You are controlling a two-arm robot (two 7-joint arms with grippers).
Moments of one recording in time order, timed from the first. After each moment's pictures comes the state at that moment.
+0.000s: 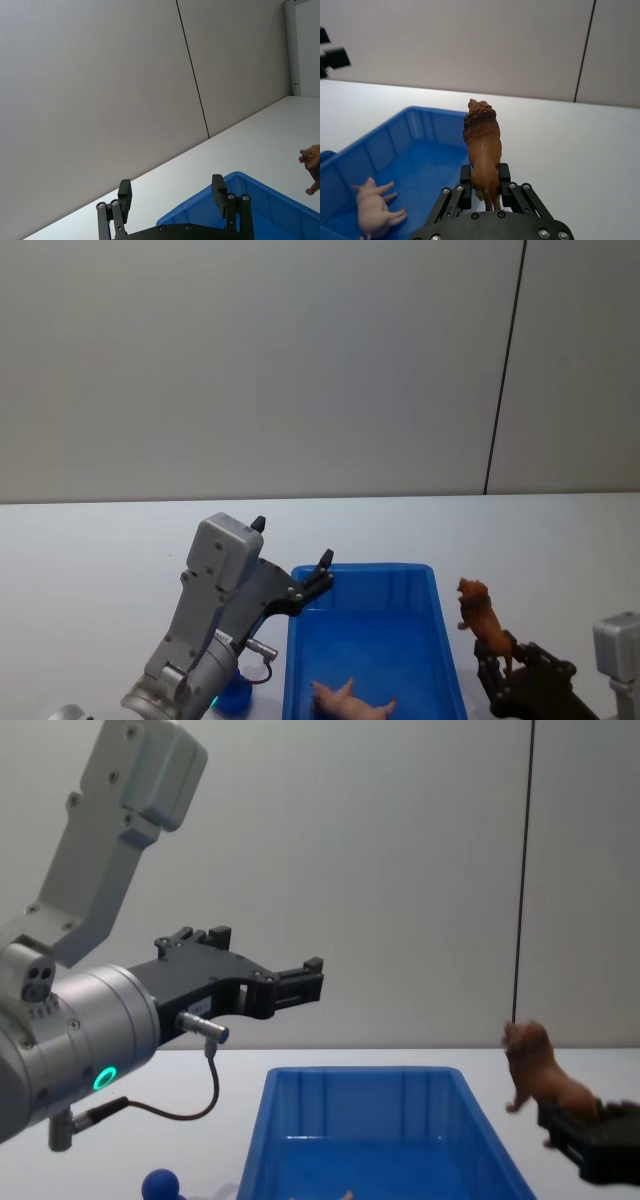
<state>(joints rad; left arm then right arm) -0.24 0.38 0.45 -1.63 -0.20 0.01 -0.01 -0.07 0.25 -0.24 -1.64 0.25 0.00 0.14</state>
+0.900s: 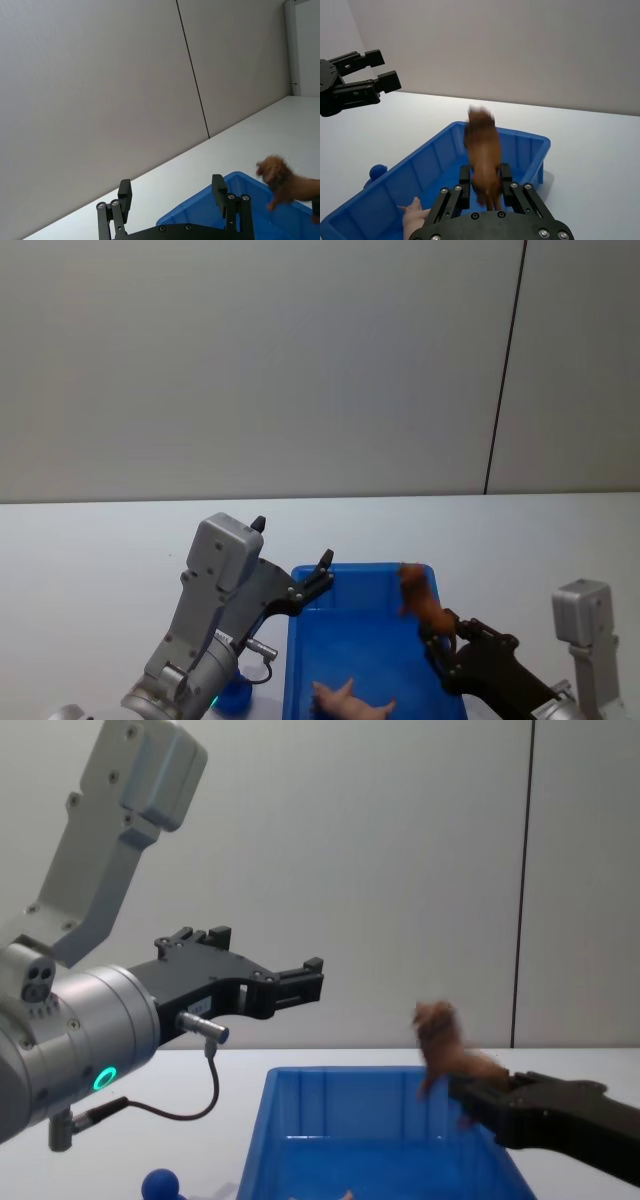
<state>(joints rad) -0.24 0.38 0.45 -1.63 -0.20 0.01 -0.01 0.06 0.20 -0.26 -1.52 0.30 0.00 0.35</state>
